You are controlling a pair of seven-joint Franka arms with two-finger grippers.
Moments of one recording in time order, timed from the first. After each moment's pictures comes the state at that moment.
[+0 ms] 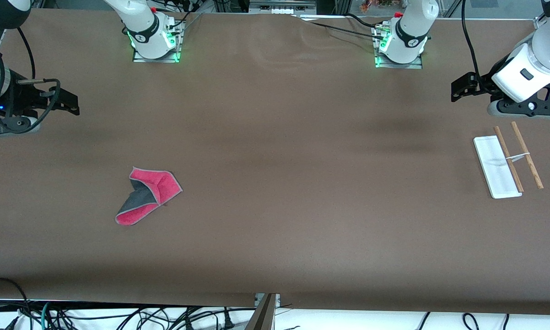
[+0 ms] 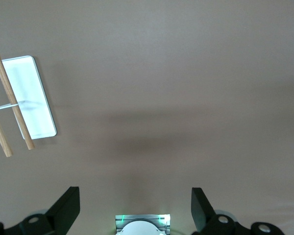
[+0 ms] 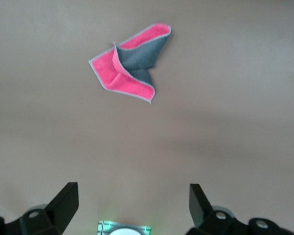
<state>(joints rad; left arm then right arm) -0.01 -0.03 -0.08 -1.66 0.00 1.45 -0.06 -0.02 0.15 0.11 -1.43 -0.06 1.44 -0.08</state>
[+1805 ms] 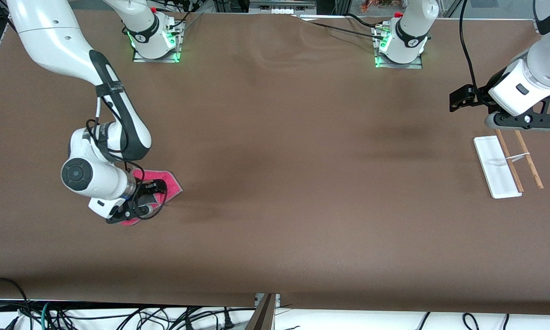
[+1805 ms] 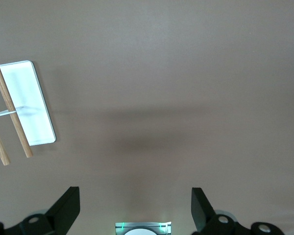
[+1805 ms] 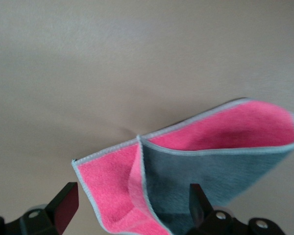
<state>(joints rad) -0.01 0.01 -0.08 -1.66 0.00 1.49 -0.06 0.07 0.67 0.12 -1.60 -0.06 2.19 -0.08</state>
